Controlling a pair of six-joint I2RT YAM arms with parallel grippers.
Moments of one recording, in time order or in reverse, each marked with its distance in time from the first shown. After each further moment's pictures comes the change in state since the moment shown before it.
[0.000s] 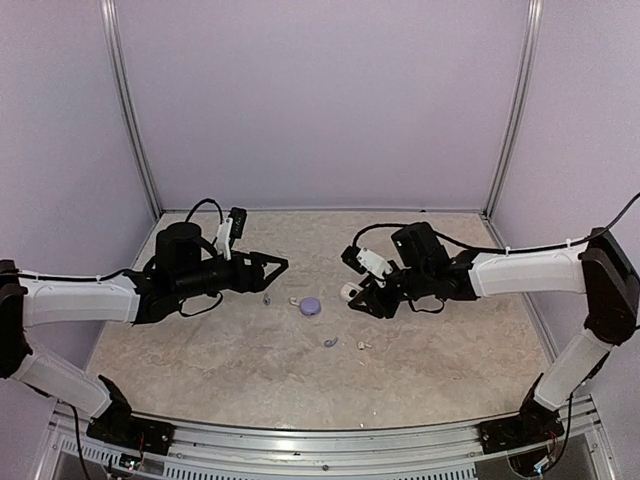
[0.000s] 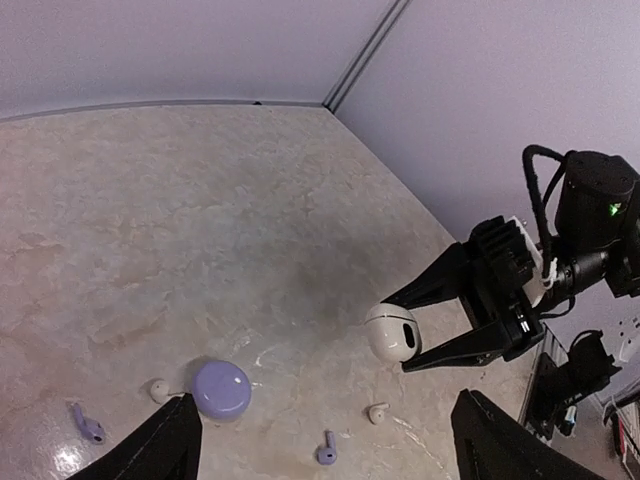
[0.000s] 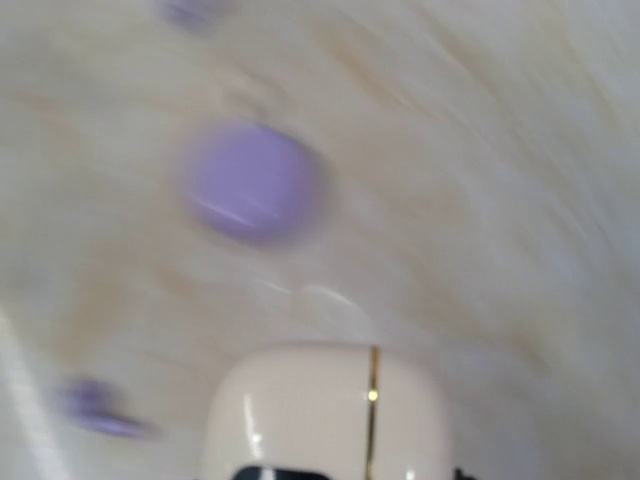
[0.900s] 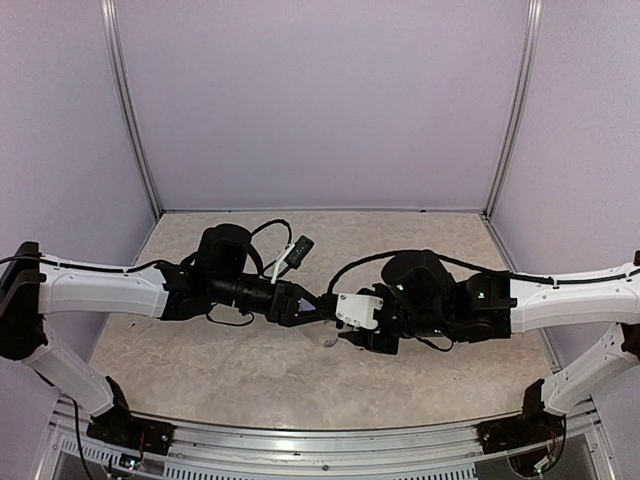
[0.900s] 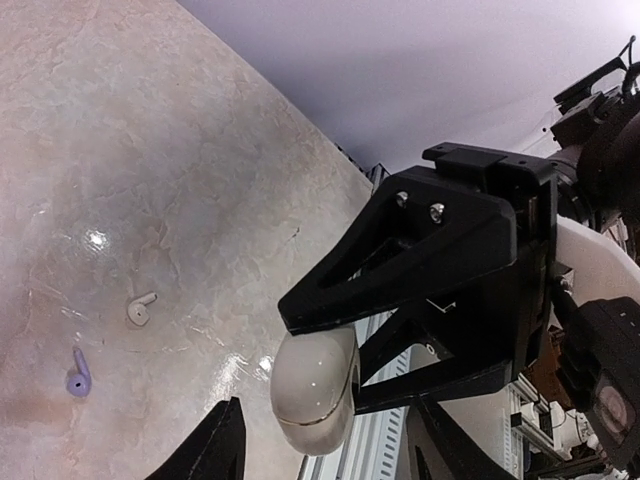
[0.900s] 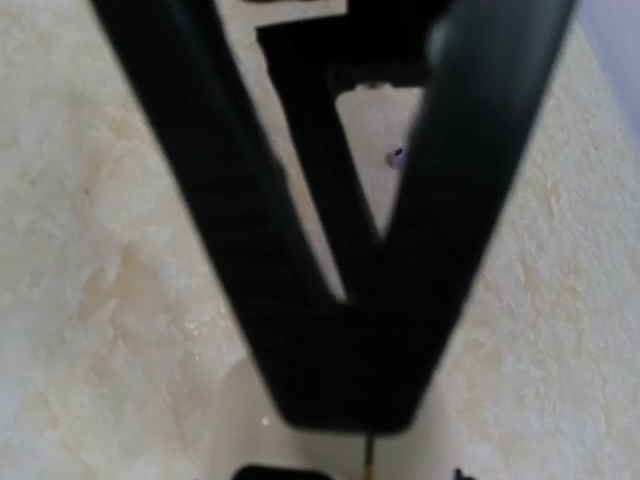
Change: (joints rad) left arm -0.232 0.148 0.189 -0.187 0.414 -0.077; right arm 0.467 -0.288 -0.014 -0.177 0.385 -0.255
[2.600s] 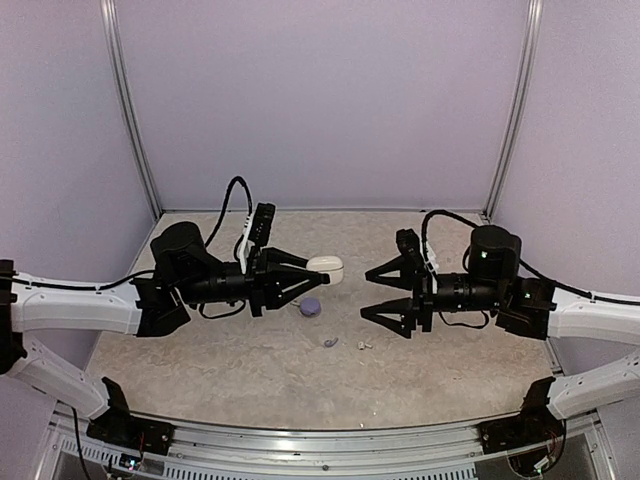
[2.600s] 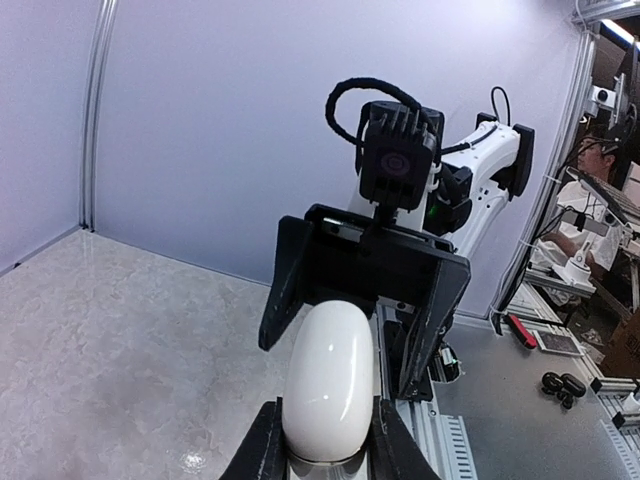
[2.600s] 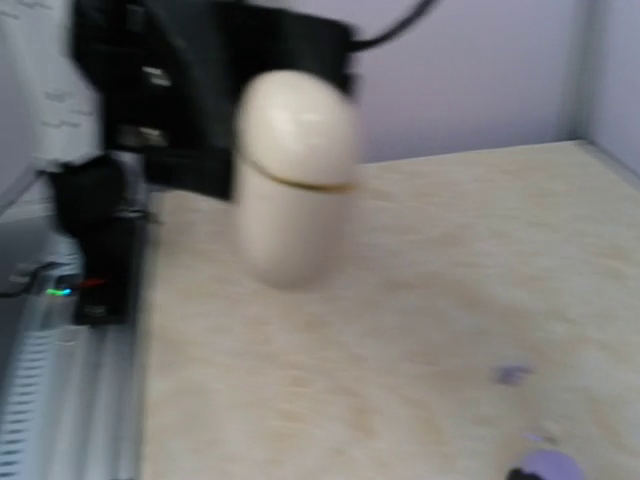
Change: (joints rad) left arm -0.037 -0.167 -0.134 0.434 -0.108 0.259; right arm -0.304 -0.293 -0.277 0.454 -0.639 0.429
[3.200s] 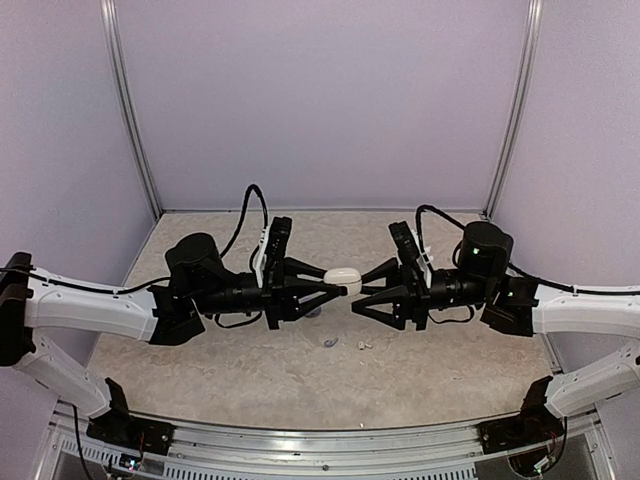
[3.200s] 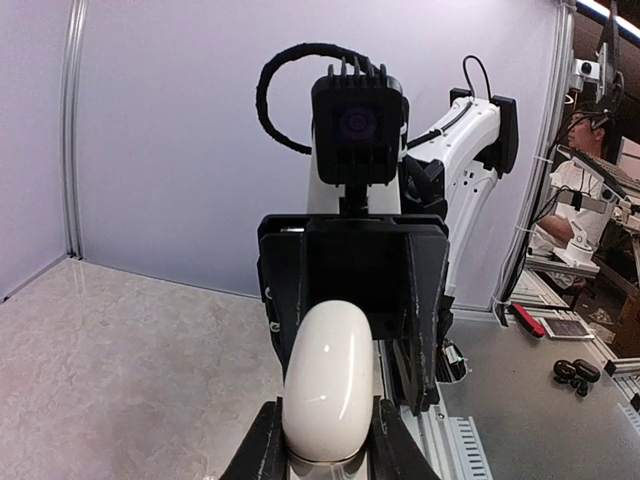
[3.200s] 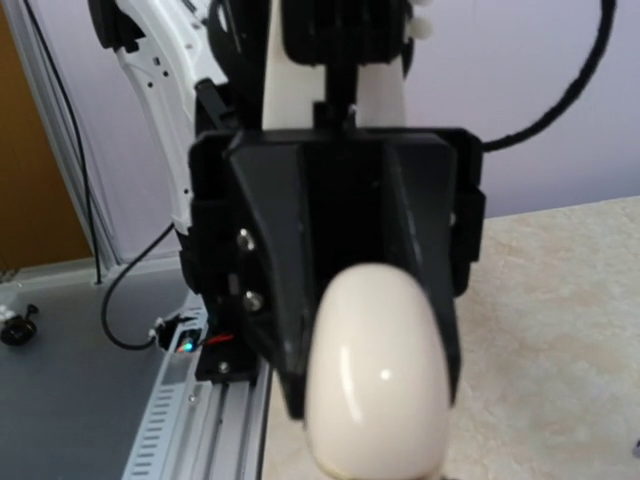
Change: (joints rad) left arm -0.082 0.090 0.009 0.114 -0.045 0.080; right arm 0.000 0.115 0.016 0.216 -0.229 0.180
